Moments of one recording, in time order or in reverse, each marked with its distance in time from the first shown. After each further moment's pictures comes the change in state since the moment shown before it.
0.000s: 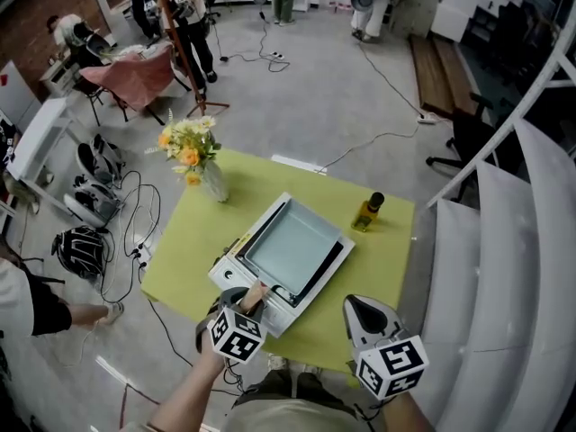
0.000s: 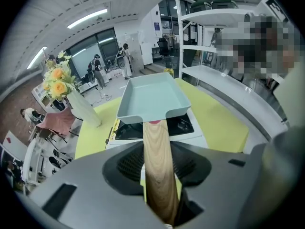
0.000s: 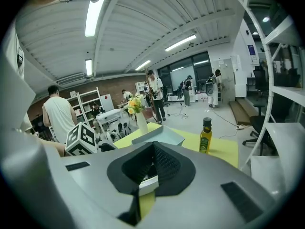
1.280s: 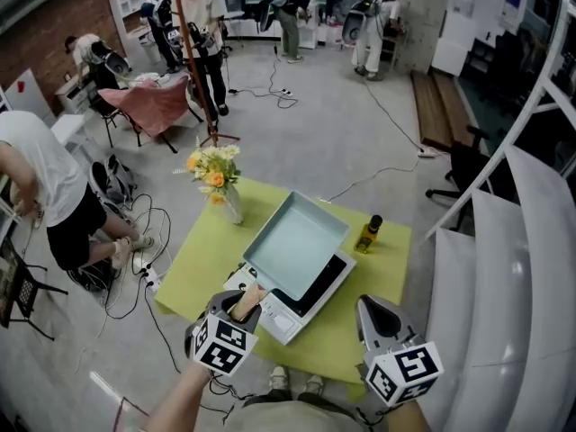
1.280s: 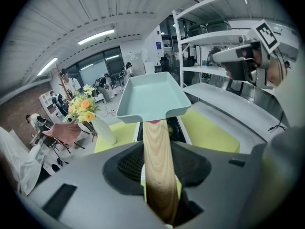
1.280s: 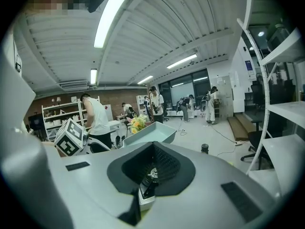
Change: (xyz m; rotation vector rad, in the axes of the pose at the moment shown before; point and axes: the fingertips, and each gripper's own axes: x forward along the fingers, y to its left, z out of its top) left arm -0.114 0.023 0.044 -0.005 -0.196 0.044; right arm -0.055 0.028 0.072 -0.051 -0.184 -0.028
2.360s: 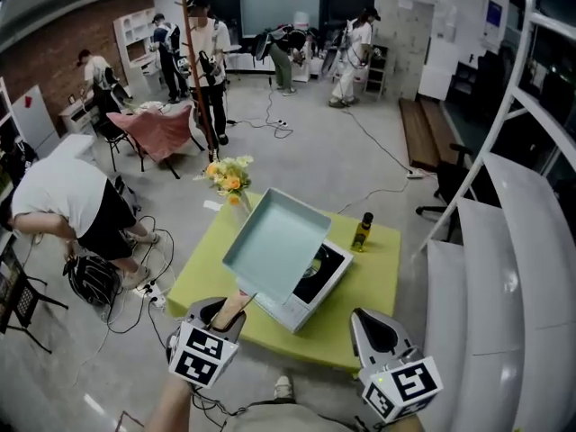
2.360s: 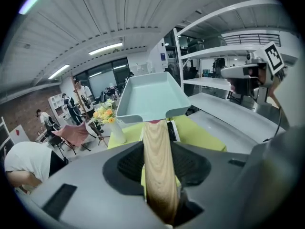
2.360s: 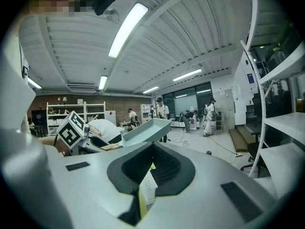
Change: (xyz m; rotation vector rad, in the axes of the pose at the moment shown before) left arm -0.149 -0.020 -0.031 -0.037 -0.114 0.071; right arm -0.110 0.109 0.007 -0.080 -0.132 0.017
